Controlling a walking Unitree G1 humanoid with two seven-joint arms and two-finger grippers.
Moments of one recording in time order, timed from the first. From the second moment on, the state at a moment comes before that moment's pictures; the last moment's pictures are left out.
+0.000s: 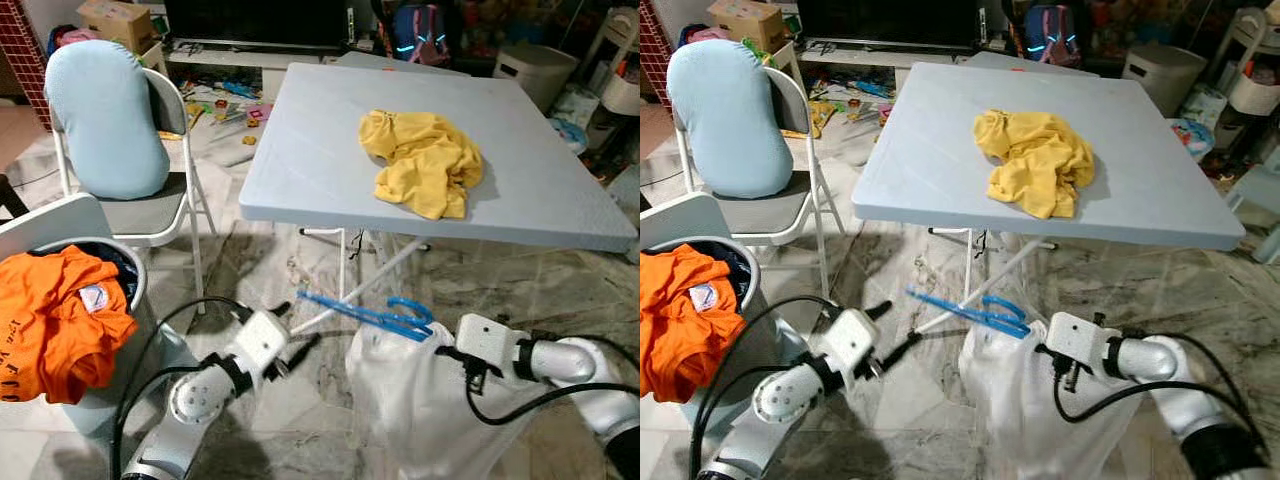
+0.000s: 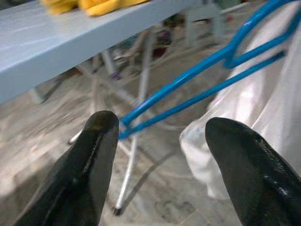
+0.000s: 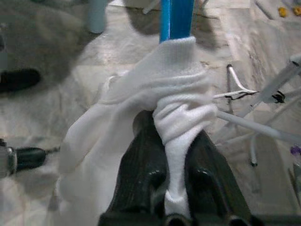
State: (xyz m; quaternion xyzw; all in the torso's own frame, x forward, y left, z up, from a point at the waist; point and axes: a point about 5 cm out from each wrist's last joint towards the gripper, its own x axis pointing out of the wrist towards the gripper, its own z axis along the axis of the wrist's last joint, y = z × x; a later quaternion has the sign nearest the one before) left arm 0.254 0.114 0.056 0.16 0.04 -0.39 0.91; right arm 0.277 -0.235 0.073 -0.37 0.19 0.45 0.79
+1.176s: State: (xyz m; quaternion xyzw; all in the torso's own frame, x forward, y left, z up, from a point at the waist) left arm 0.240 0.088 0.065 0.10 0.08 -0.58 0.80; right arm 0.249 -0.218 0.091 -0.28 0.18 0.63 0.71
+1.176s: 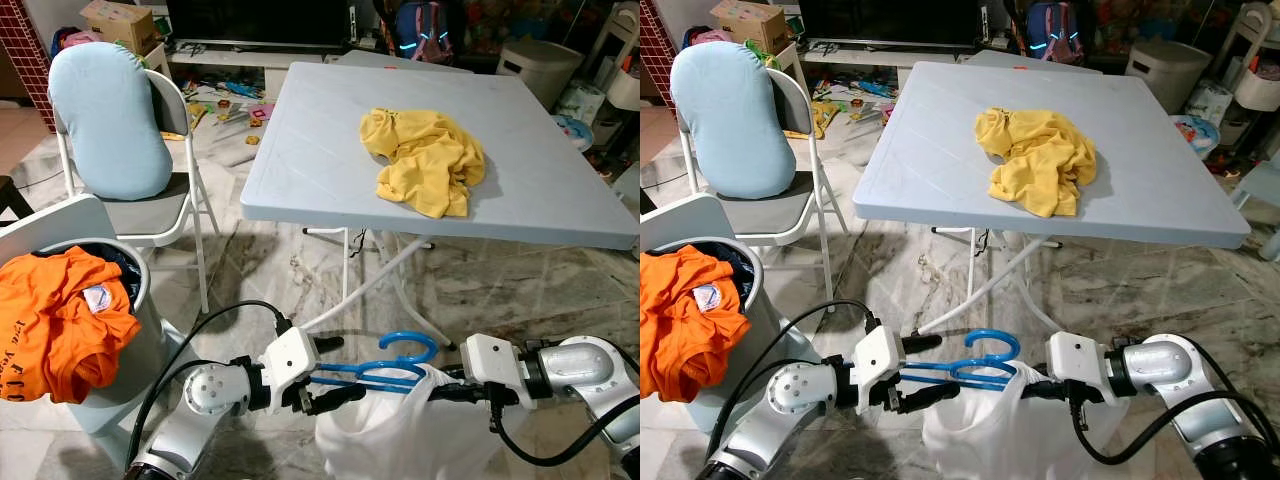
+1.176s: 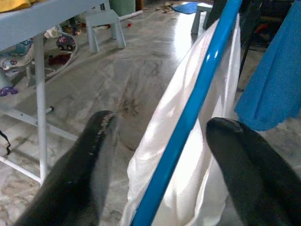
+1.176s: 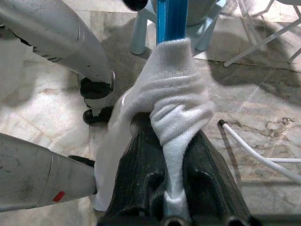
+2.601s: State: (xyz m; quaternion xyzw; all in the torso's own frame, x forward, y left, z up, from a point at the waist) left arm 0.236 0.105 0.062 0.12 0.14 -0.63 0.76; right arm 0.243 -0.226 0.094 -0.28 0.21 0.63 0.69
